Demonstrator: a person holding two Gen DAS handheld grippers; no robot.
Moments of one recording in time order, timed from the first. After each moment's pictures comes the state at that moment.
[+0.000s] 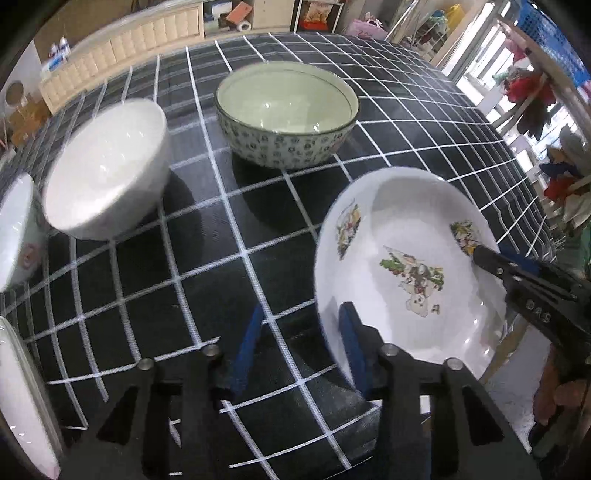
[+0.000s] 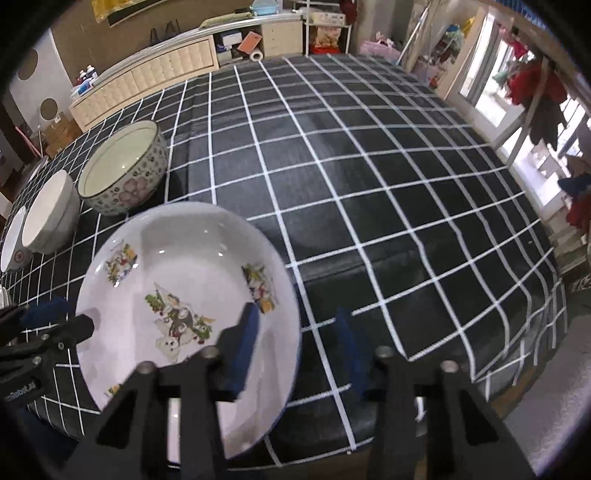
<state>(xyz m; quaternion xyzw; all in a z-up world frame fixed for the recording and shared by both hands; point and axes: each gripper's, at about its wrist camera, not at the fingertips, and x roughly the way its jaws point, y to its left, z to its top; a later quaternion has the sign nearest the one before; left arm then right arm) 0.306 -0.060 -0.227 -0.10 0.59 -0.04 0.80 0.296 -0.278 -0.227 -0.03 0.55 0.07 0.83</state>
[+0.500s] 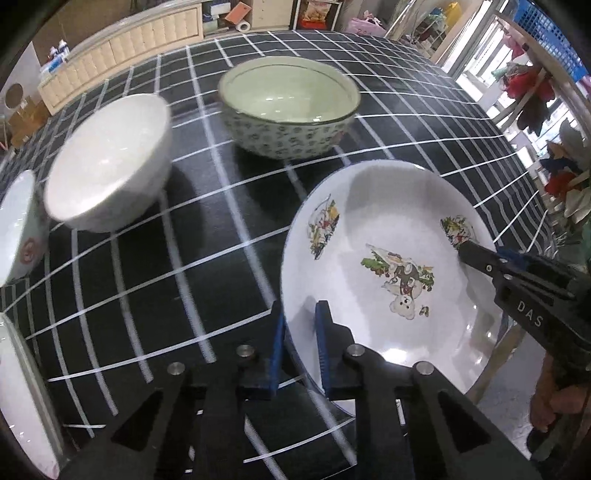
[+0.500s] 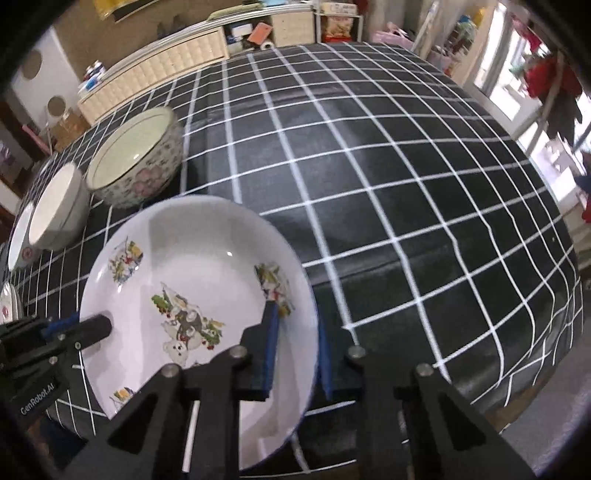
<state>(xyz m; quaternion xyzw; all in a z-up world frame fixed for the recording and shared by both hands) 0.296 -0.057 -0.228 -0.07 0.59 -0.02 0.81 0.297 -0.249 -0.227 -0.04 0.55 0.10 0.83</state>
